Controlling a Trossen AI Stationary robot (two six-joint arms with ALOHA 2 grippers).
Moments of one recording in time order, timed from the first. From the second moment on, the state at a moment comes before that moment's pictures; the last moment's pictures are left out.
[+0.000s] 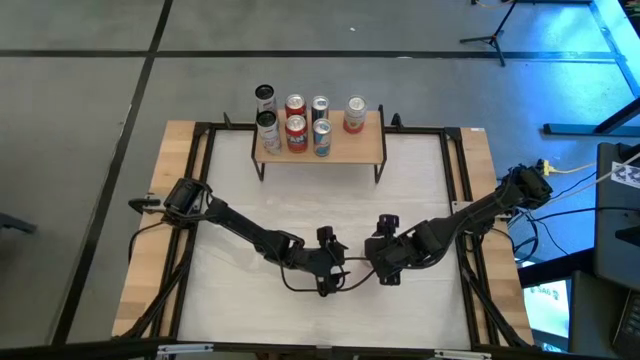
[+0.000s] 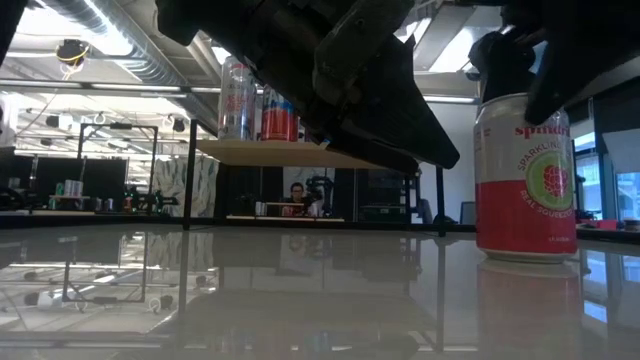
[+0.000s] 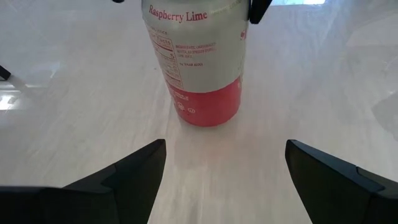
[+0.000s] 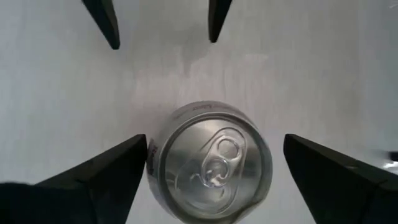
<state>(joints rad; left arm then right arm) -0.34 2.03 1.25 0.14 -0.40 -0.23 0.48 1.56 1.17 -0.86 0.29 0.41</state>
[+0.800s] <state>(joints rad) -0.34 2.03 1.25 0.14 -0.38 -0.23 0.46 1.56 1.08 -0.77 0.24 0.36</state>
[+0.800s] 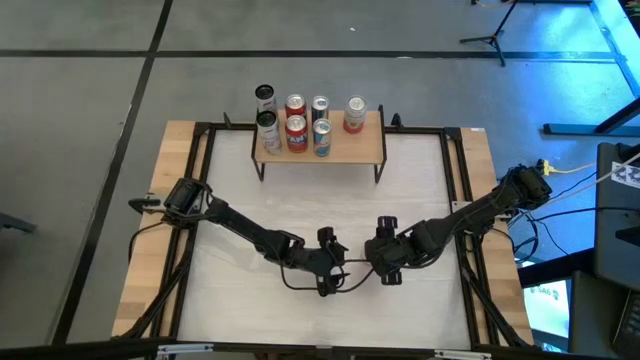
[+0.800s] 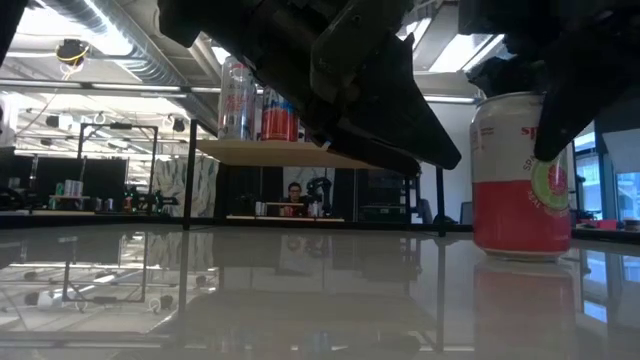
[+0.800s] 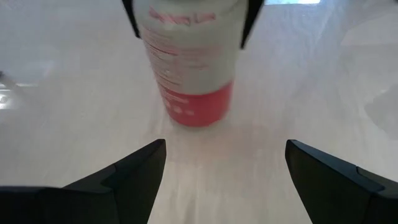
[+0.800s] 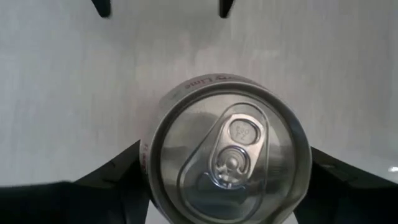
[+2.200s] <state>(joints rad) -0.41 1.98 1.25 -0.02 -0.49 -0.29 -0.34 1.64 1.80 -1.10 0.08 -0.09</state>
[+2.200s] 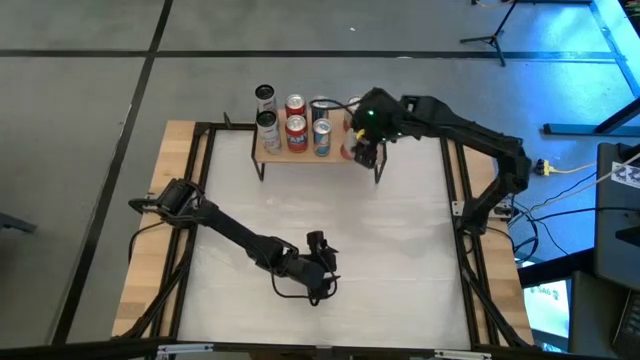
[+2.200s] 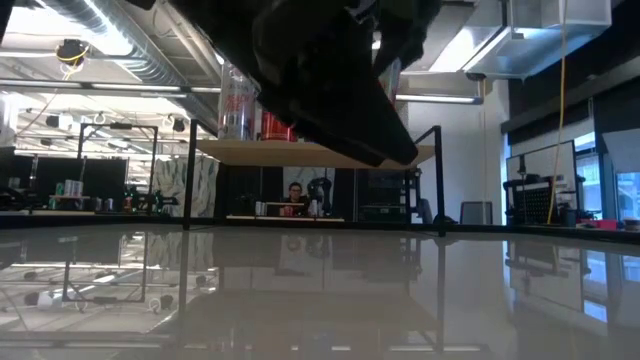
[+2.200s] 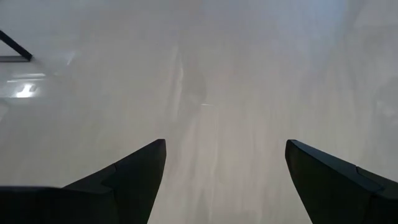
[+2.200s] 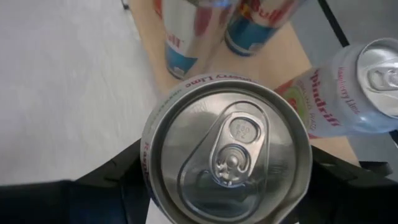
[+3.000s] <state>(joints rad) -0.36 1.97 1.25 -0.05 -0.46 -0.19 -0.37 1.73 1.89 -1.20 0.14 -0.19</state>
